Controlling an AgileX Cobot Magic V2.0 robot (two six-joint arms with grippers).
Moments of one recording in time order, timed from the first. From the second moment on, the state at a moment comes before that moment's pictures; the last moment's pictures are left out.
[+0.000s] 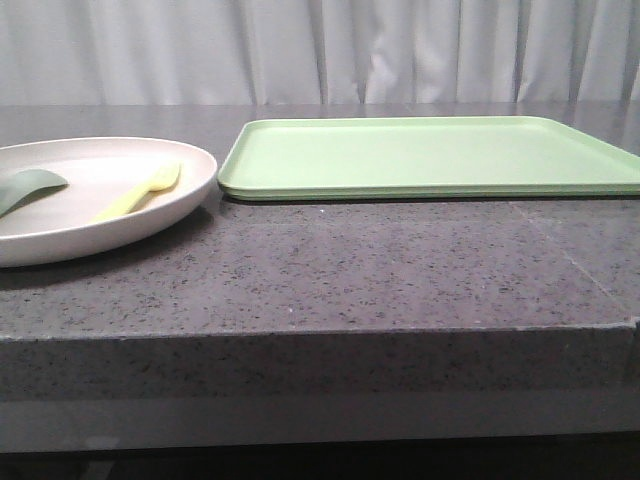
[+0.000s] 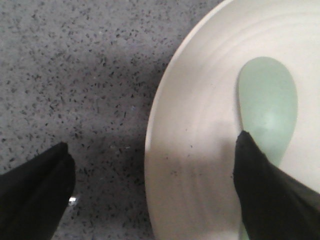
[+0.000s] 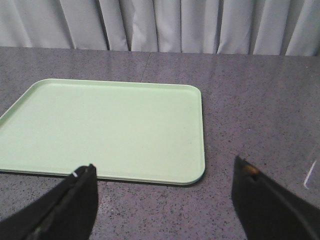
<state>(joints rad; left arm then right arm) -0.05 1.42 -1.00 -0.02 0.71 -0.08 0.09 0.51 -0.62 0.03 0.41 0.04</state>
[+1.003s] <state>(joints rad) -0.04 1.47 -1.01 -0.09 0.68 -0.09 0.09 0.51 -0.62 0.03 0.41 0.04</state>
